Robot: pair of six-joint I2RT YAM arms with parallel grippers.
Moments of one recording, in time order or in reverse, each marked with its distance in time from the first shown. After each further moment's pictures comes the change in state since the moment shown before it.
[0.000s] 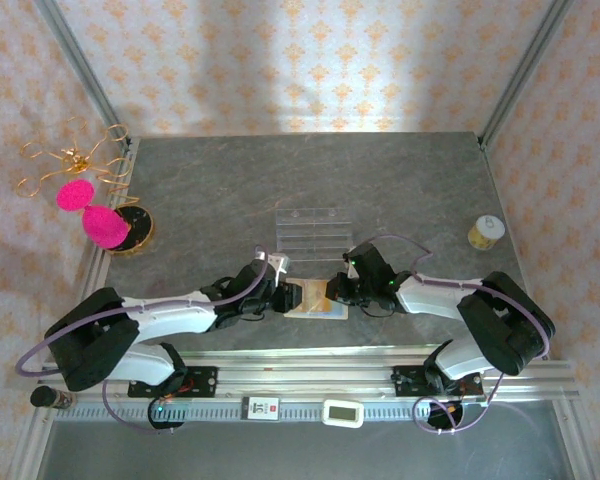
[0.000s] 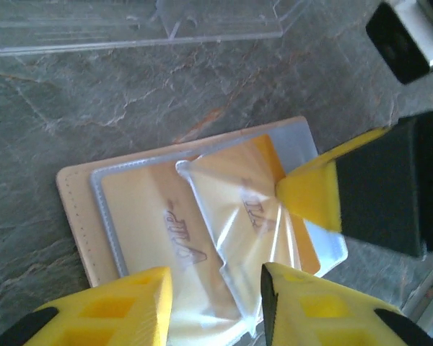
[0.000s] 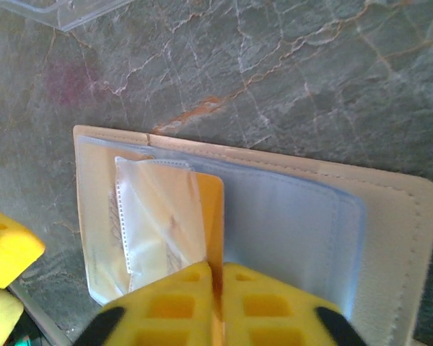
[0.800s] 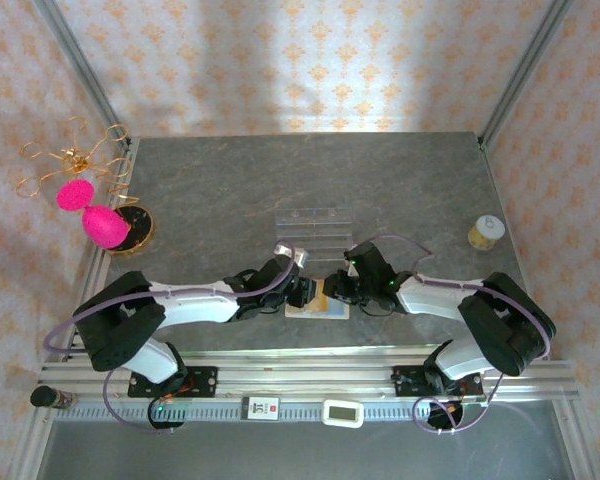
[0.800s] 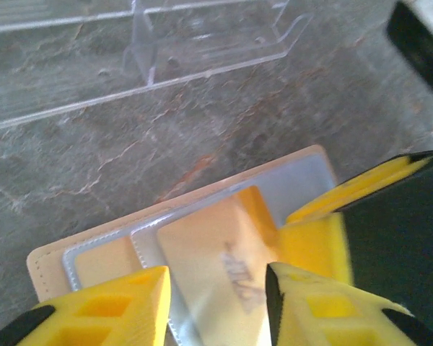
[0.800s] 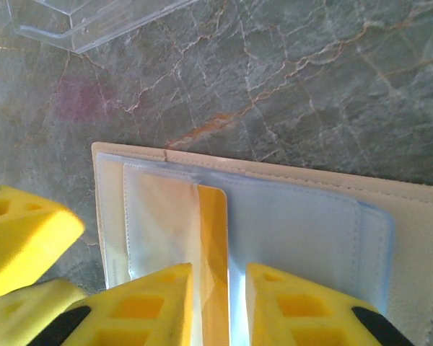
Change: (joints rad) left arm -0.062 0.168 0.158 -0.060 -0.150 0.095; right arm 0.002 -0.006 -0.001 0.030 0.011 0.051
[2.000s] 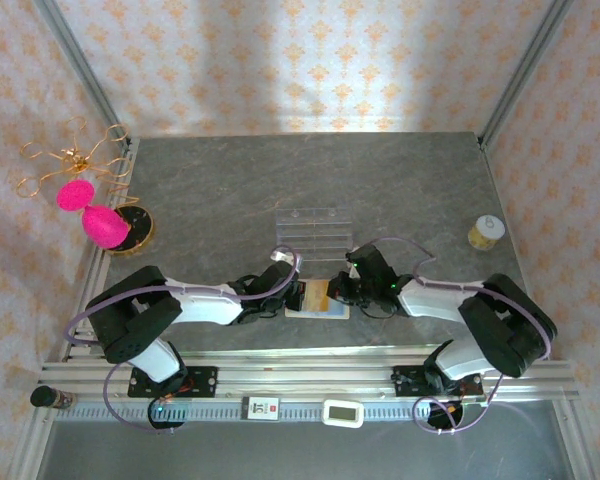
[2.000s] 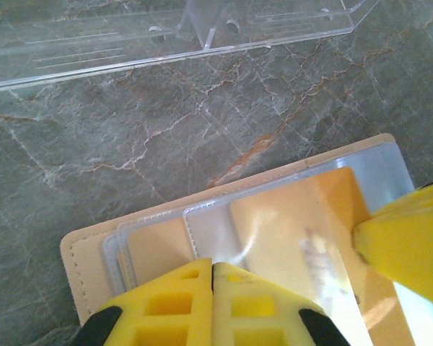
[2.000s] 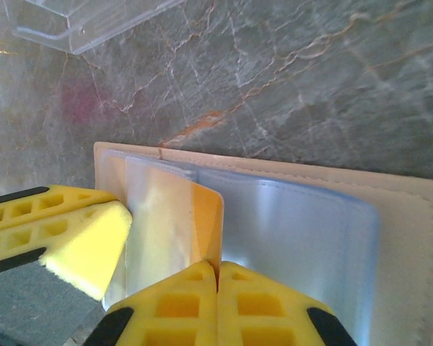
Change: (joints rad) left arm 0.000 0.066 -0.058 0.095 -0.032 -0.048; right arm -0.004 -0.021 -0.036 0.026 0.016 0.012
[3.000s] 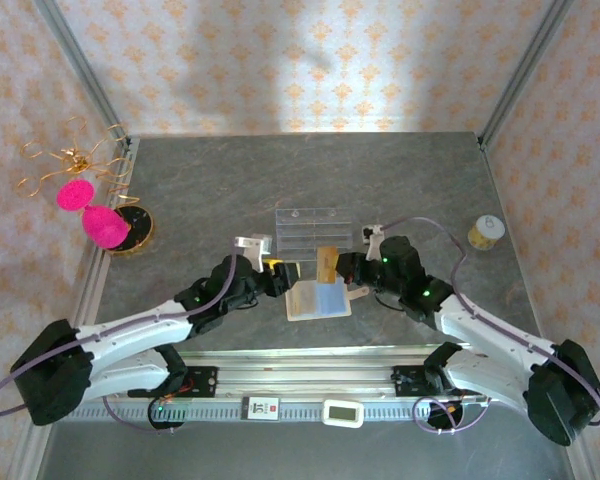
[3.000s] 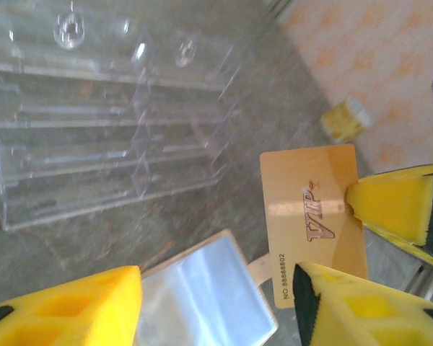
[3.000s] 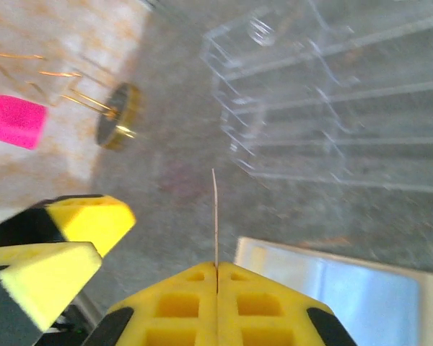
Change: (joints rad) left arm 0.095 -0.533 -0.164 0.089 0.059 -0.029; right arm -0.021 -0.438 0.031 -0.034 0.072 -0.143
